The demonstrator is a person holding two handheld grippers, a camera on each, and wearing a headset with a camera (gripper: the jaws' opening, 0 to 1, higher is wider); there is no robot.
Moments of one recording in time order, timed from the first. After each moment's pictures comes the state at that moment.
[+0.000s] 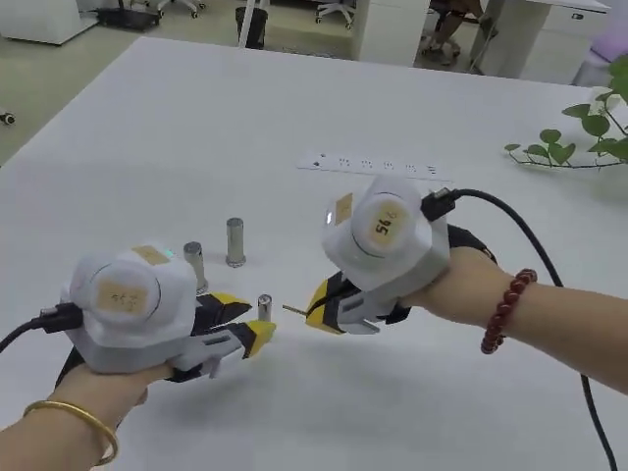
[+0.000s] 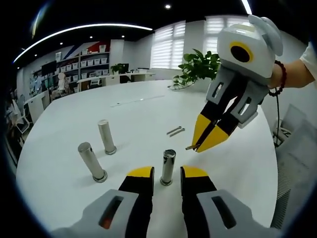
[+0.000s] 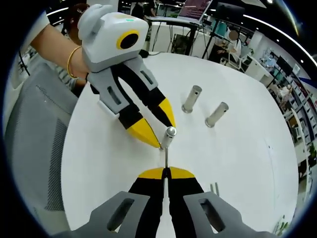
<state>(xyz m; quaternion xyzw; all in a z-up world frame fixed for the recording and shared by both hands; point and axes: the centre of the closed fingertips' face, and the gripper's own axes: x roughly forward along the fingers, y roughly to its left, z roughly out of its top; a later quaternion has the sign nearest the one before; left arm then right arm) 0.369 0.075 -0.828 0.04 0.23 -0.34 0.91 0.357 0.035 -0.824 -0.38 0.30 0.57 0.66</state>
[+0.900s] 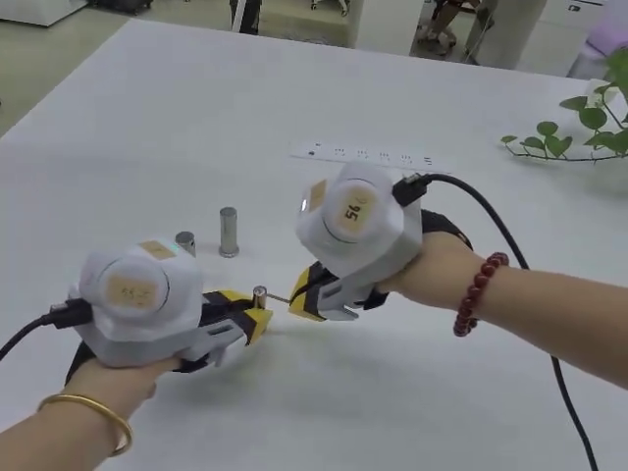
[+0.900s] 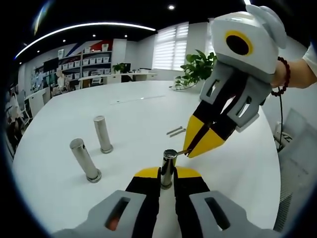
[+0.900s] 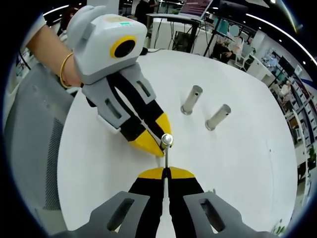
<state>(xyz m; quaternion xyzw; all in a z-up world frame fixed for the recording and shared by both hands) 0.375 0.069 -0.837 0.02 0.23 -0.33 0.91 0.363 0.047 -0.829 -0.39 0.31 0.56 0.66</state>
